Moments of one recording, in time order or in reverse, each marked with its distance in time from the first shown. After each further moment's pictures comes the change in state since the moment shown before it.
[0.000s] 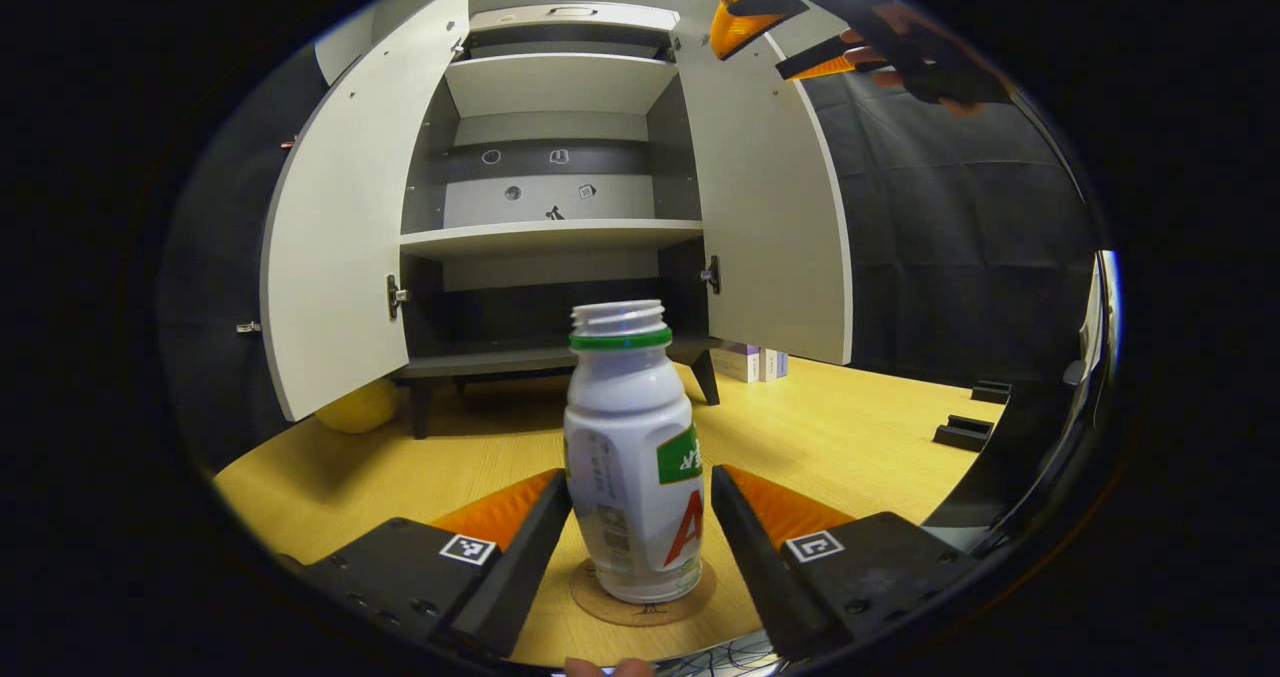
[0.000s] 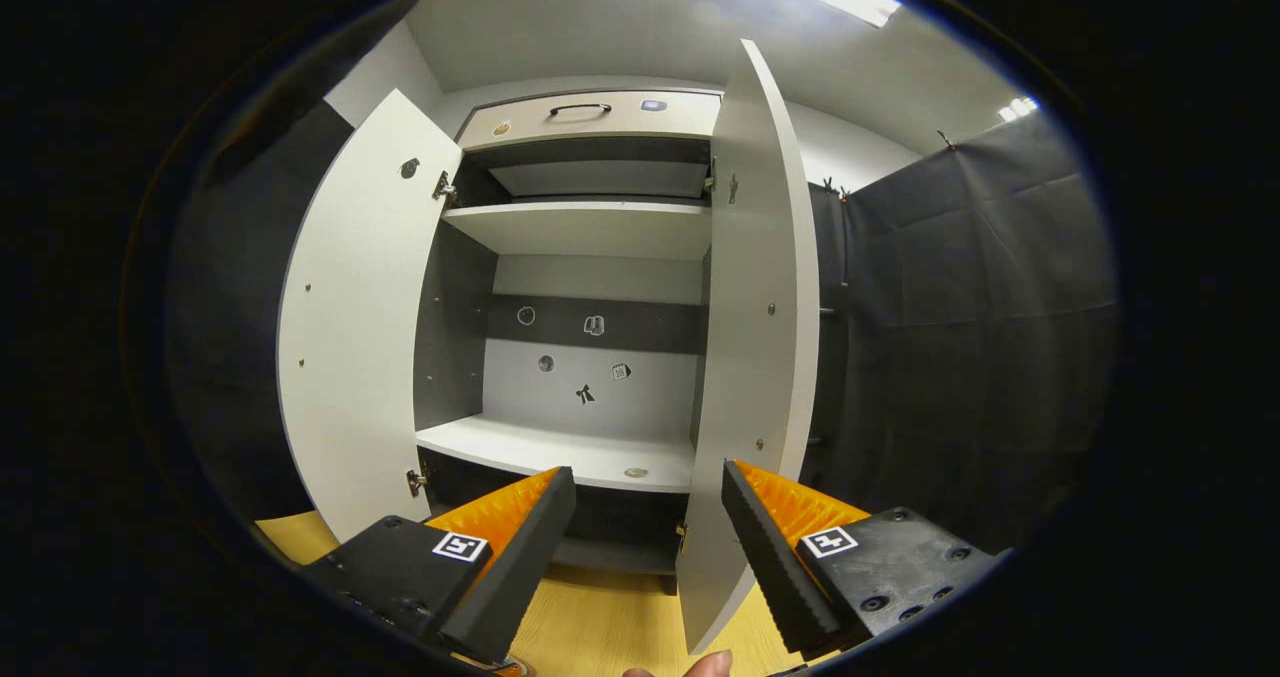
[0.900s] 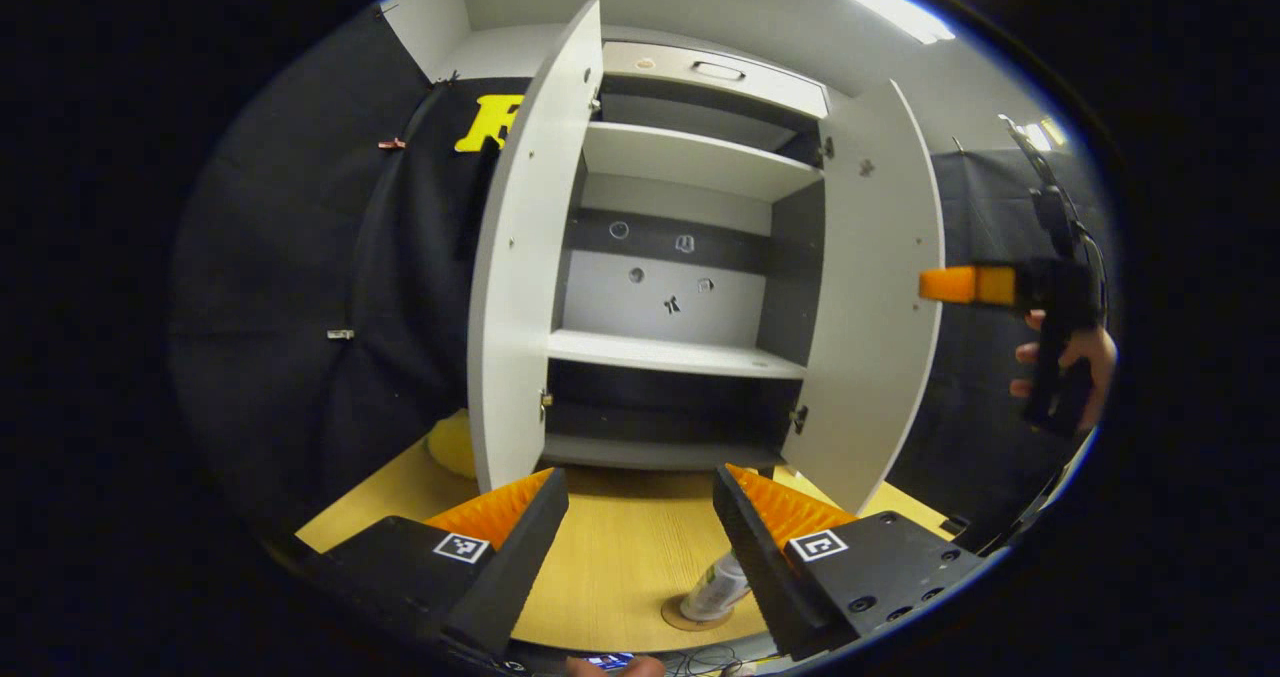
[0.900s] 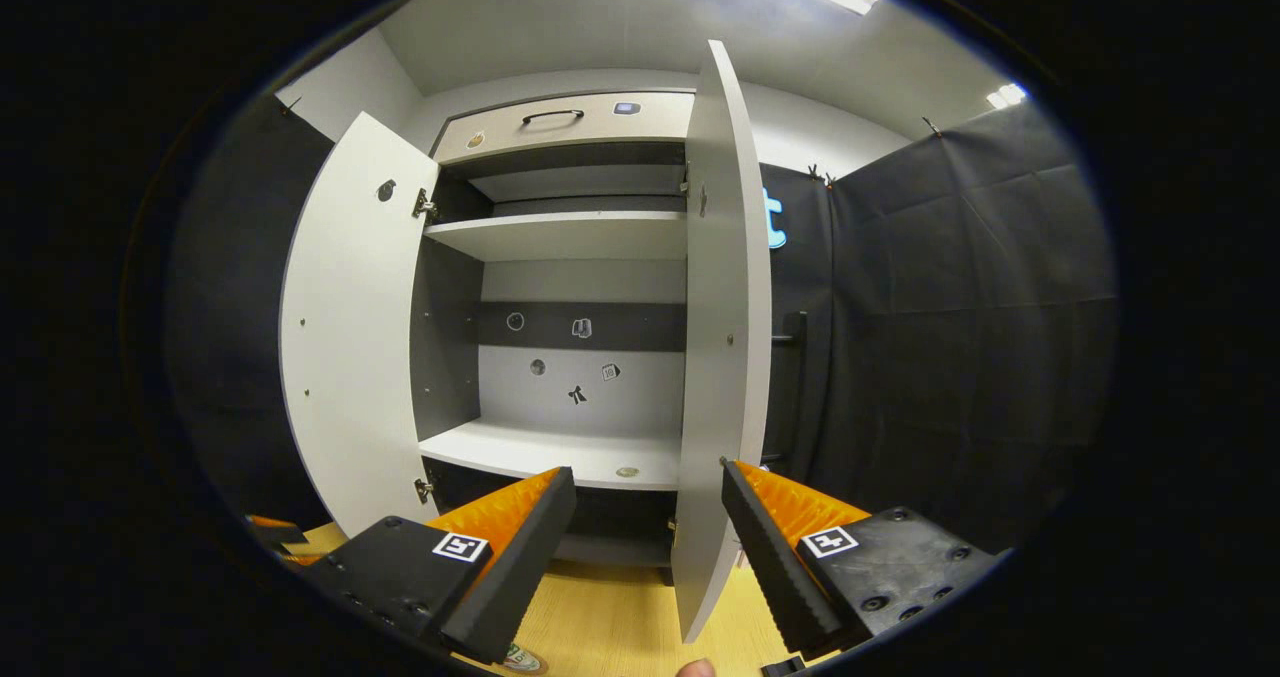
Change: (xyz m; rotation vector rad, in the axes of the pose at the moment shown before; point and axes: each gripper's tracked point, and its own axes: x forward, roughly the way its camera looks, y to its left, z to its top) left arm -0.112 0.144 0.239 -0.213 -0.046 0.234; right arm -0.015 -0.020 0.036 0.053 0.055 -0.018
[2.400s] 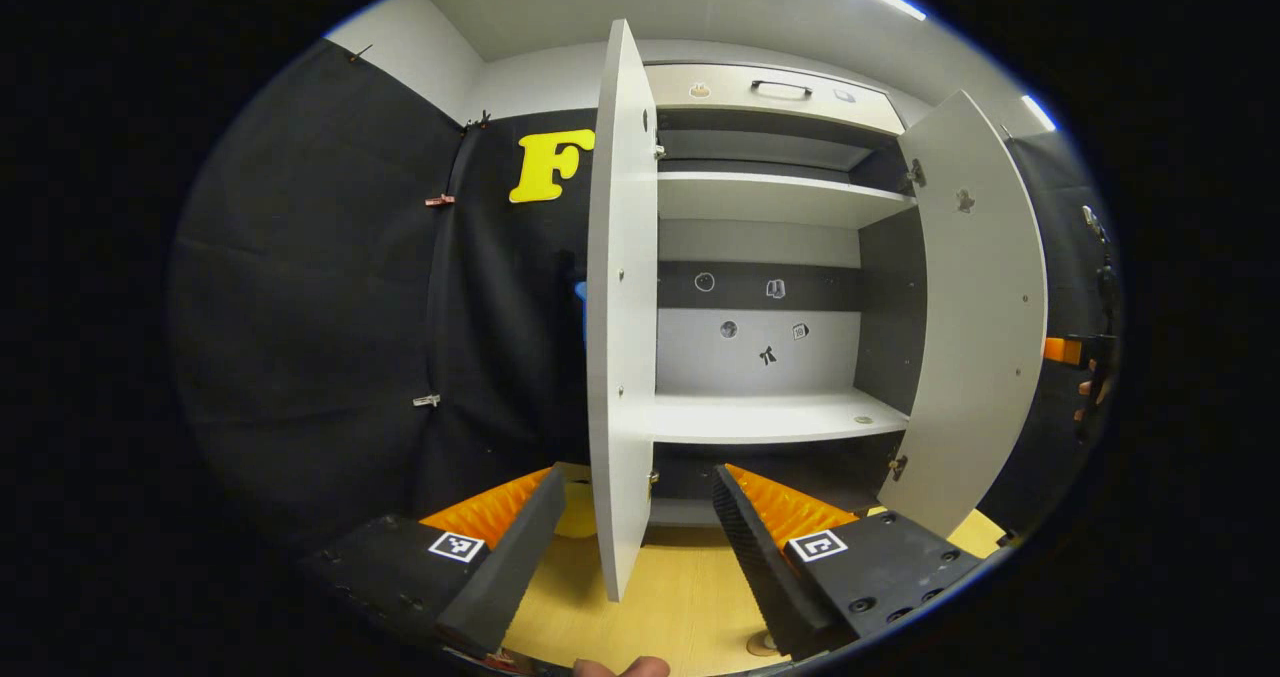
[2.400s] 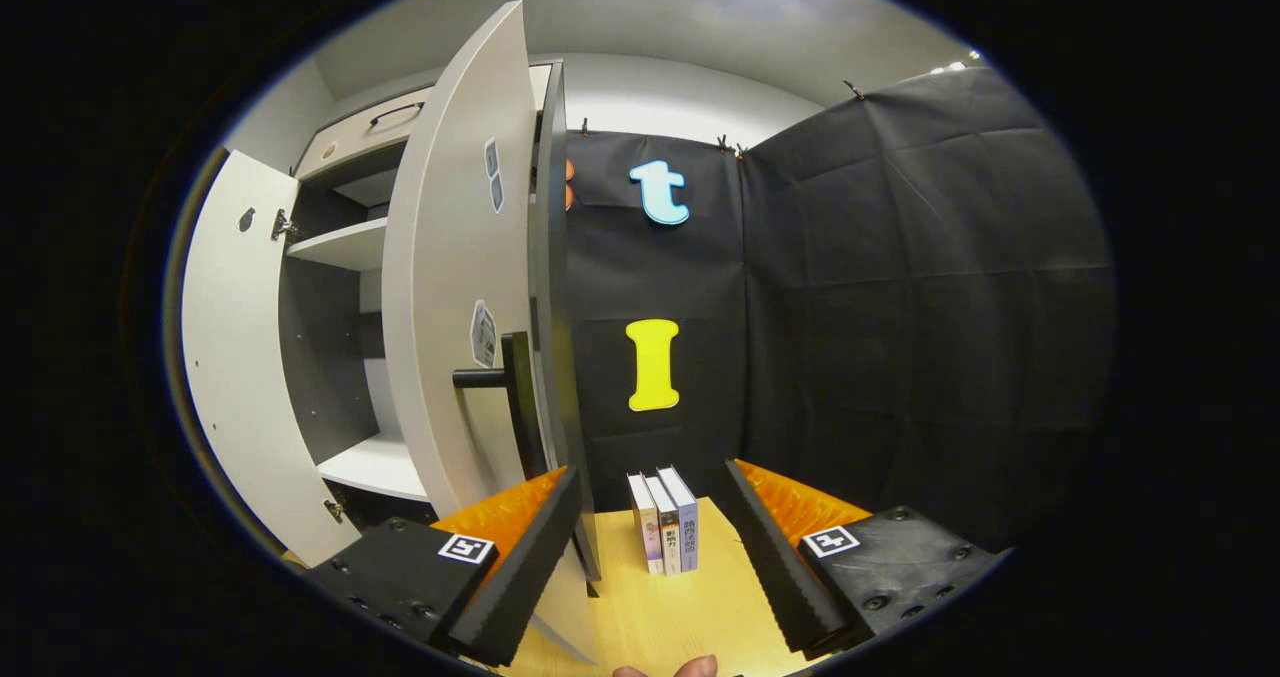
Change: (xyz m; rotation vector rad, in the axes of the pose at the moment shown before) left arm 0.025 0.068 0.090 0.108 -0.016 0.227; right arm 0.066 -0.152 0.009 0.060 0.040 -0.216
